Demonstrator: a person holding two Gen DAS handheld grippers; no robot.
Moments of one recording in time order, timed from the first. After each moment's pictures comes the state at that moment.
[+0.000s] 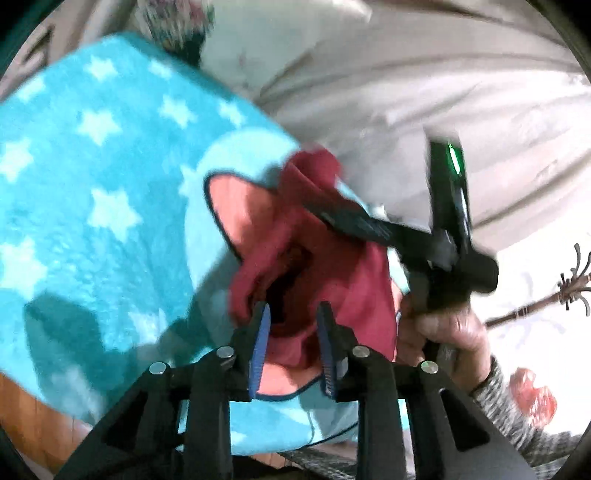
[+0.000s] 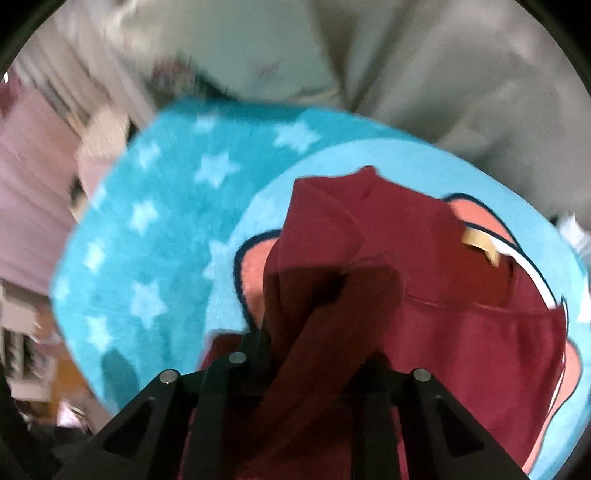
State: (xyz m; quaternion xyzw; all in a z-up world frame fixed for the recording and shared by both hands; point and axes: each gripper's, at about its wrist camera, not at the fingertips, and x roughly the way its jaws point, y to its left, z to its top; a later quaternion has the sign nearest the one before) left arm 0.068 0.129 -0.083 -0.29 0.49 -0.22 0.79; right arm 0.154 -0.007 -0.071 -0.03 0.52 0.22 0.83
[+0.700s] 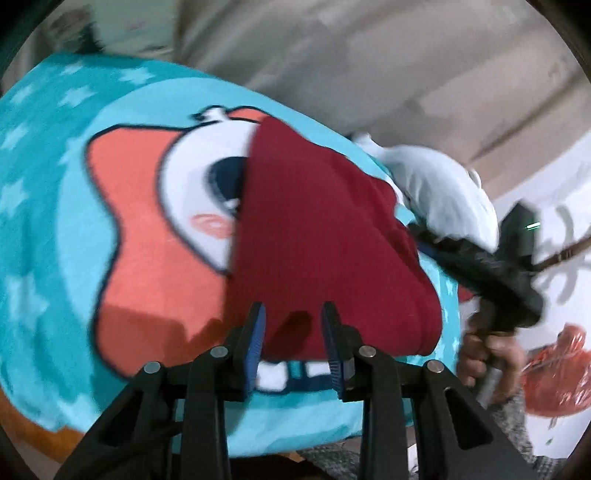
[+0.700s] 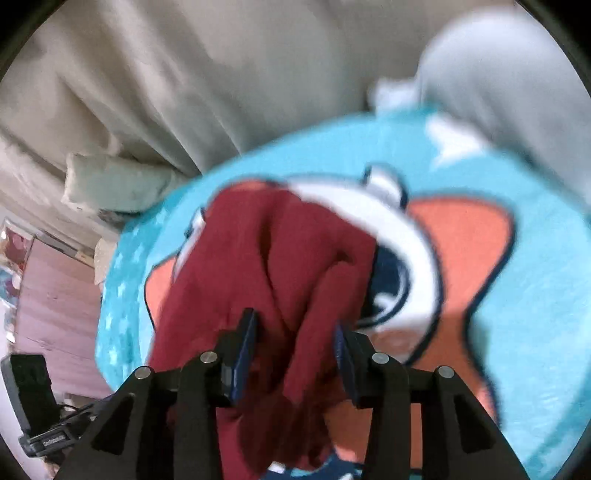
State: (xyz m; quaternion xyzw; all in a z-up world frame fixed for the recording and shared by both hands) left arm 0.063 -0.054 -0.096 -0.16 0.55 -0.24 0.78; right arm 0.107 -0.297 -0.072 0.20 0.46 0.16 0.85
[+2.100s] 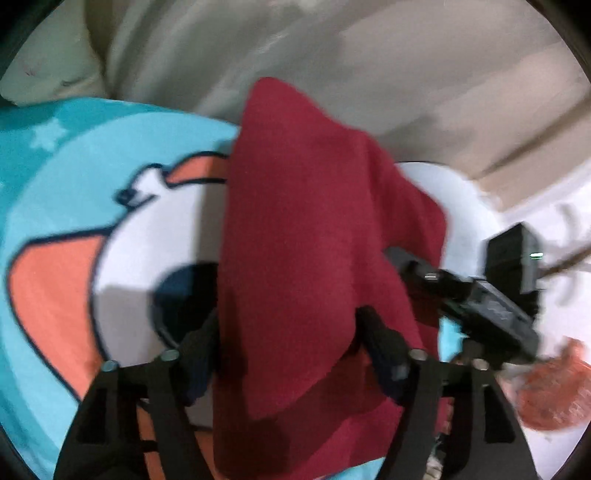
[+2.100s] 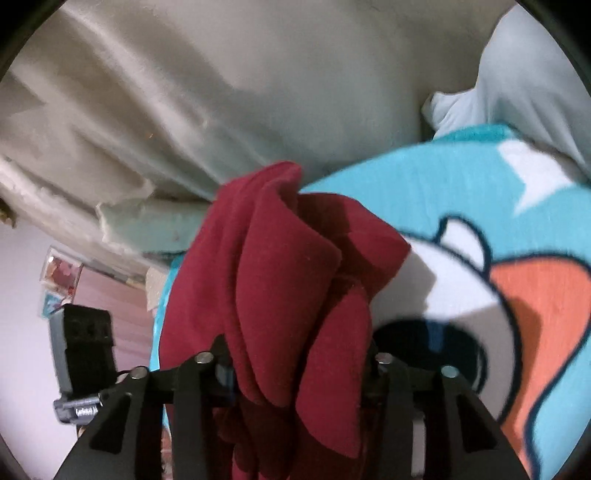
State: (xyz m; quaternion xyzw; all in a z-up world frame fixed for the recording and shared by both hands) left arm 0.200 -0.109 -0.109 -0.12 0.57 -0.25 0.77; right arm 0.200 -0.259 -0.092 0.29 0.43 0.23 0.82
